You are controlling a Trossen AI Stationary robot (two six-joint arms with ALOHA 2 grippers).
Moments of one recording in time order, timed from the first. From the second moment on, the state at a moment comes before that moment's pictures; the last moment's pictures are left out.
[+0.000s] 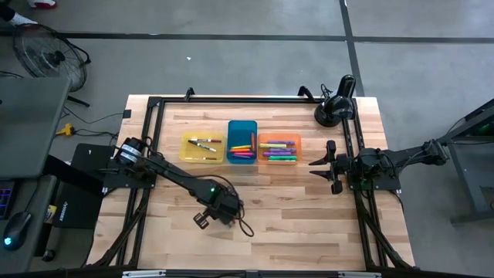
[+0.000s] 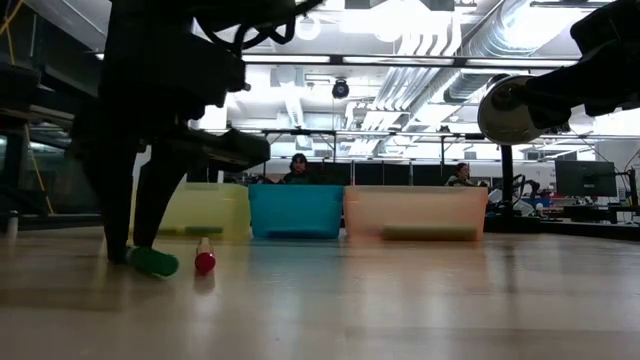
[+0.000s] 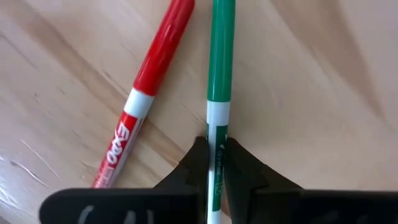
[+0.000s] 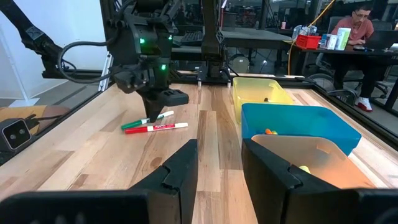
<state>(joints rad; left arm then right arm) -0.40 1.92 1.22 -0.73 0.13 0.37 0.20 0.10 0.03 0.00 0.15 0.00</state>
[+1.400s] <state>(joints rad) -0.33 1.49 1.22 -1.26 -0.63 -0.30 0.20 0.11 0.03 0.00 0.15 0.00</state>
